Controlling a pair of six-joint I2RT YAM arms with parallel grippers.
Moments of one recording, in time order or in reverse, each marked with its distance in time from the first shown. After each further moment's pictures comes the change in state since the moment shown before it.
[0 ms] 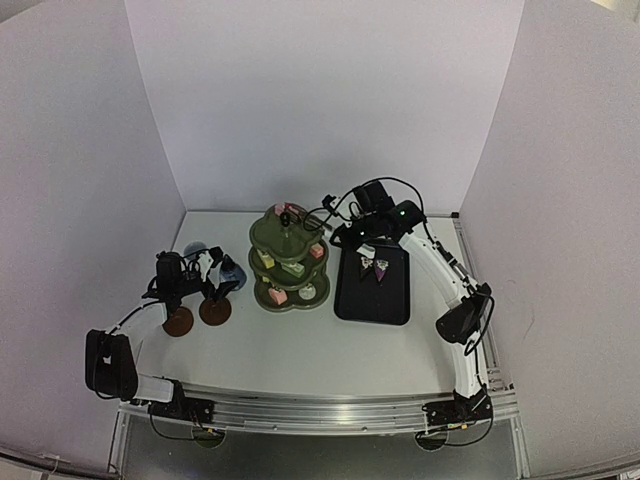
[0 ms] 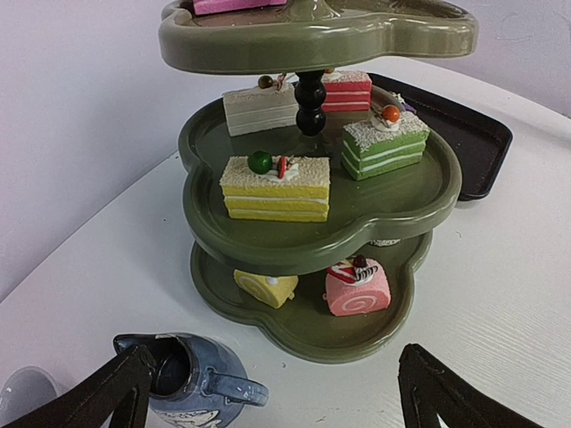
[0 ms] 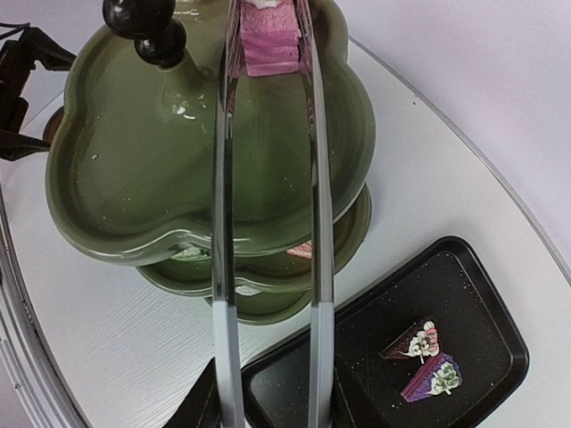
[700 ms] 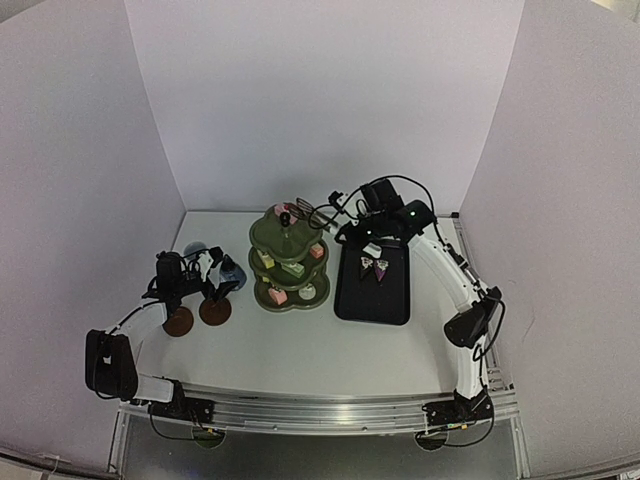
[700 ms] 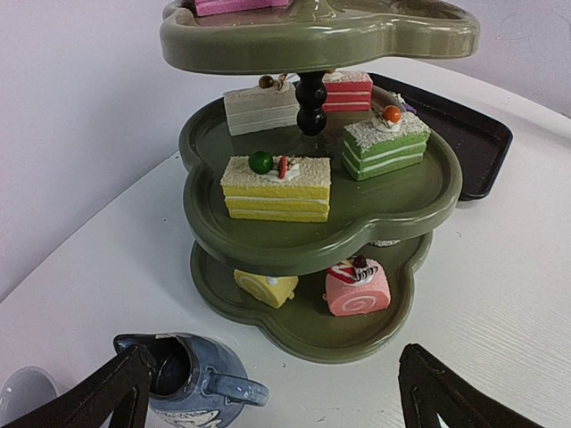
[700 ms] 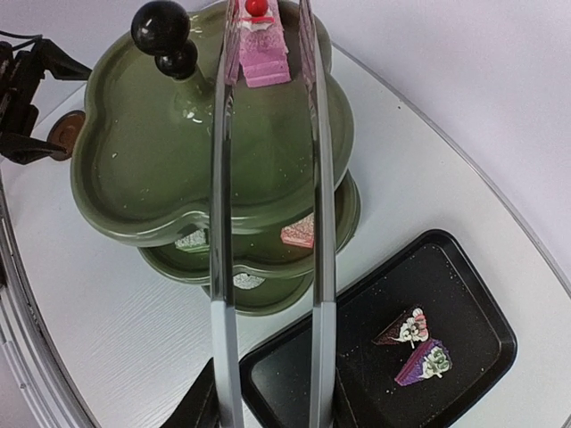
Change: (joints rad) left arm 0.000 0.000 0.000 0.000 0.000 0.000; right arm 0.000 -0.086 -0.059 0.004 0.023 0.016
